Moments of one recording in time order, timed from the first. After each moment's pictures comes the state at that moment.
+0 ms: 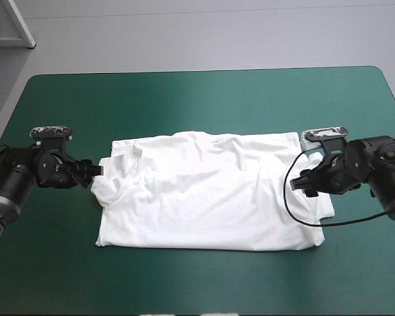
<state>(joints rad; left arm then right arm) -0.01 1.31 -1.03 0.04 0.85 -0.07 0.19 1.29 -1.11 0.01 1.06 -0.05</state>
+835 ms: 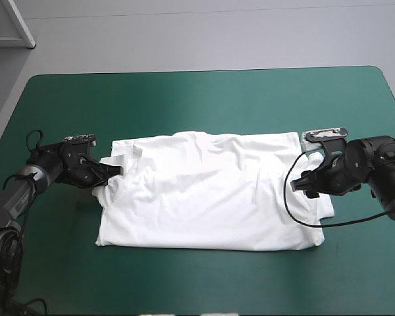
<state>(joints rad) 0.00 1.65 -1.02 -0.20 0.67 0.09 0.19 1.29 -1.11 0.00 1.08 -0.05</state>
